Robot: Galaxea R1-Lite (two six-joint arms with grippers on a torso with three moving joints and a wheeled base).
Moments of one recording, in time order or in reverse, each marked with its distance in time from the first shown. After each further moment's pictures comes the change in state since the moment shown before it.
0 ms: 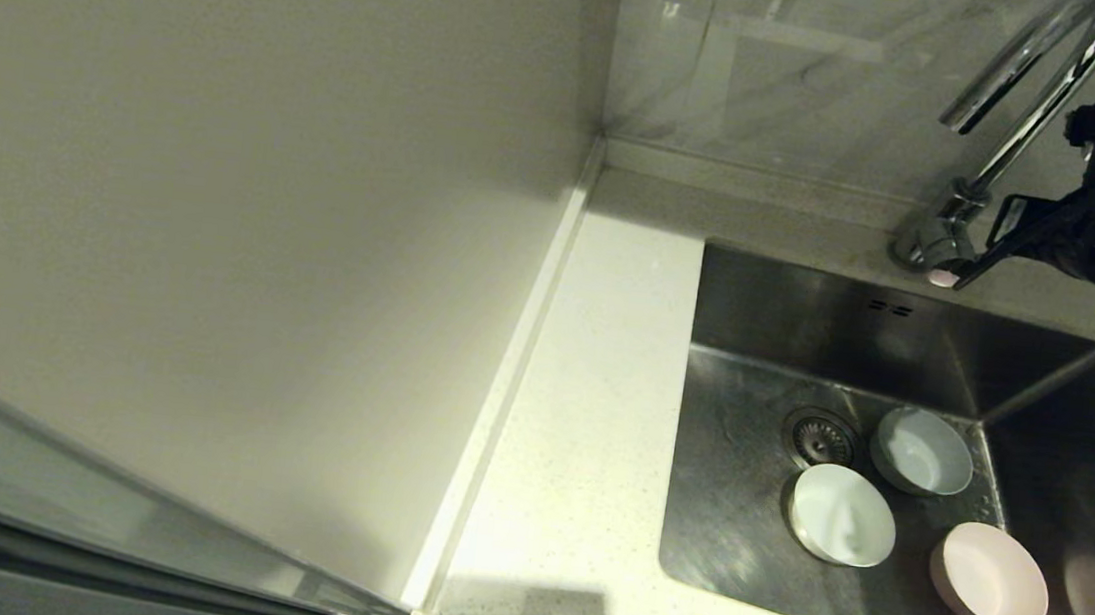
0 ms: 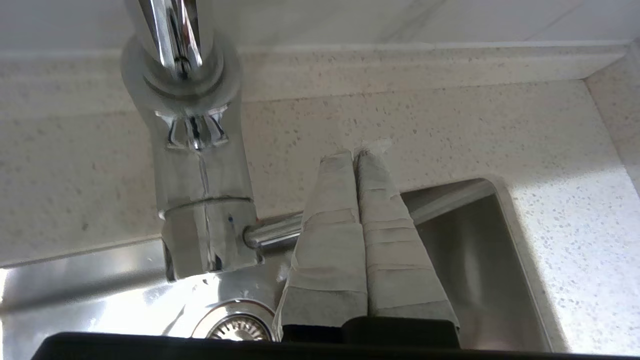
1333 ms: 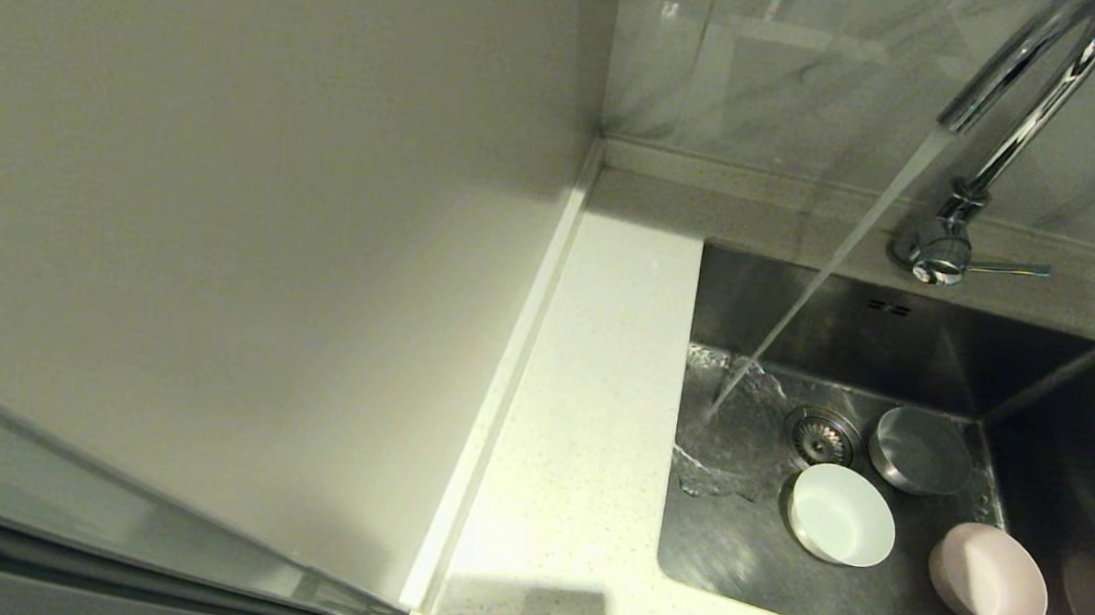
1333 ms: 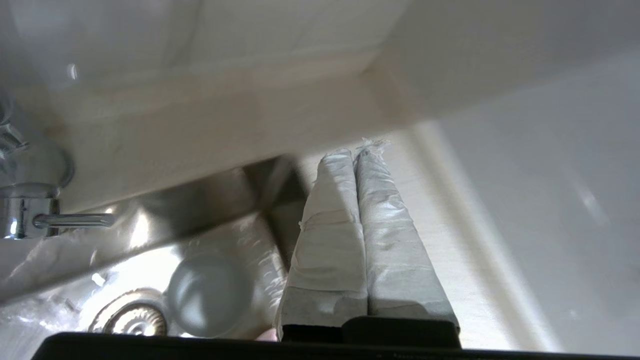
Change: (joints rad) left arm 0.000 0.000 0.000 0.000 0.000 0.000; right arm -0.225 -0.445 0.264 0.096 0.018 -0.026
